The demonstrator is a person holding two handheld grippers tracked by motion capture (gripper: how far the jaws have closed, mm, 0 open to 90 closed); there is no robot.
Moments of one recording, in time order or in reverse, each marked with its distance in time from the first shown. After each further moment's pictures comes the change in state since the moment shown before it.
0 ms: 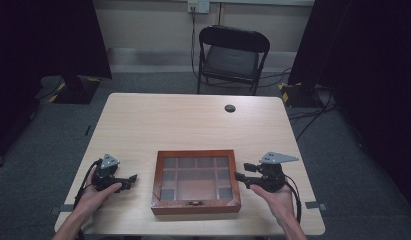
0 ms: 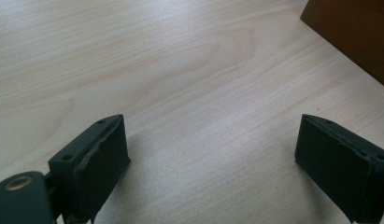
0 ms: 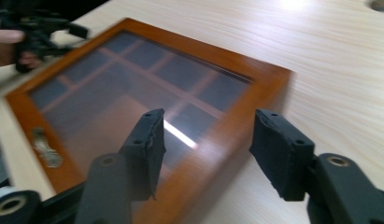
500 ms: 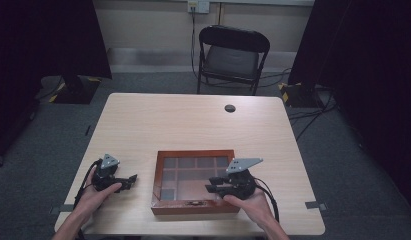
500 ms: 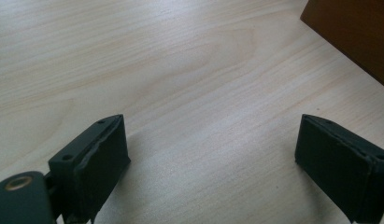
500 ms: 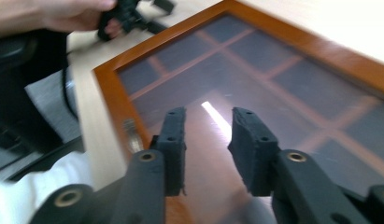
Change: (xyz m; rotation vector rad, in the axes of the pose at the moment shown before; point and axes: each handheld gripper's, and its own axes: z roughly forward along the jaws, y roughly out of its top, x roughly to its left) left arm 0.000 0.000 0.000 0.000 0.000 0.000; right arm 0.058 0.011 0.047 0.102 0.264 -0.157
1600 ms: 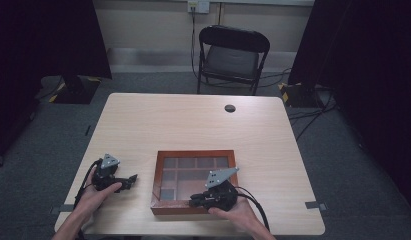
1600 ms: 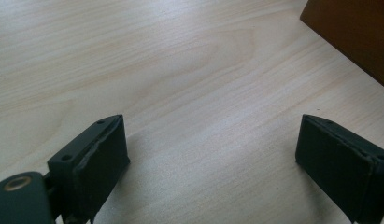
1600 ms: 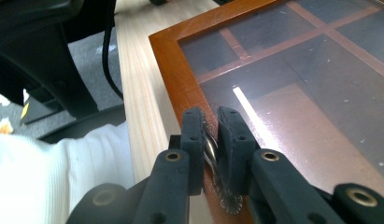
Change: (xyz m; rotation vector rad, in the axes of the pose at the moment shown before) left arm 0.000 0.000 0.001 -0.004 -0.001 -0.002; right arm 0.030 -0.002 0.039 0.080 0.136 -0.100
